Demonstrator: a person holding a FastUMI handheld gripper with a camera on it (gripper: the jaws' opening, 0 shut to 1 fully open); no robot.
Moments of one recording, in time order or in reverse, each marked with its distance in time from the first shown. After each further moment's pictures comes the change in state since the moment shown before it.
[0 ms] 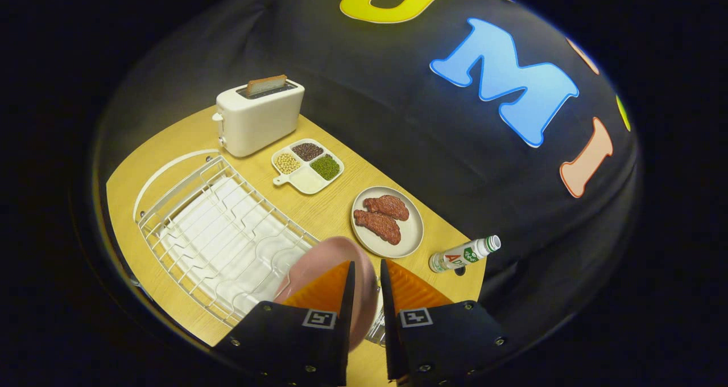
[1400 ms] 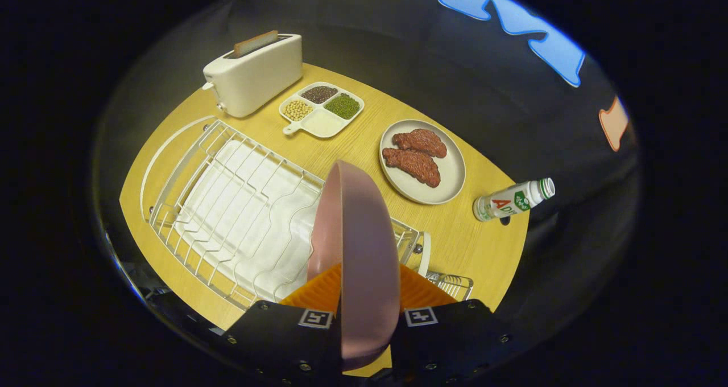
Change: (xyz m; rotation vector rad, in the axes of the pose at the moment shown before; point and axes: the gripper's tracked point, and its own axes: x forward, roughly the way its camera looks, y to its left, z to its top) arm 0.031 0.040 -0.046 0.063 0.312 0.154
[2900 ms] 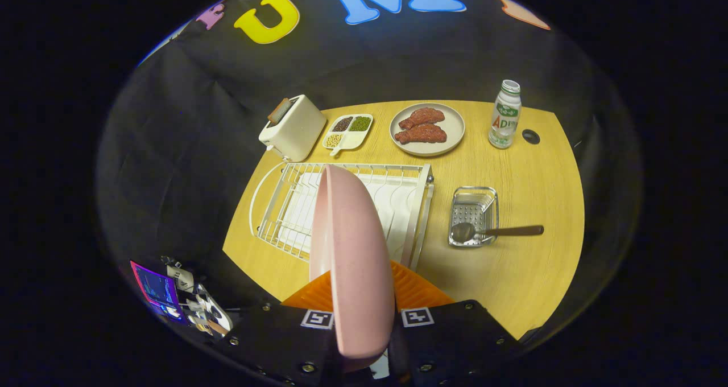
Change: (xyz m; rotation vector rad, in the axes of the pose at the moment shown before) arm -0.107 -0.004 -0.135 0.497 -0.177 0.528
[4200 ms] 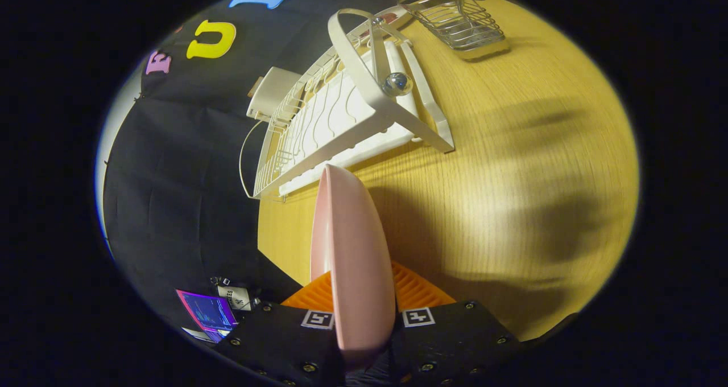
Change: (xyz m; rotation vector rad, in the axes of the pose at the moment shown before) arm 0.143 0.008 -0.192 0.354 0.069 0.261
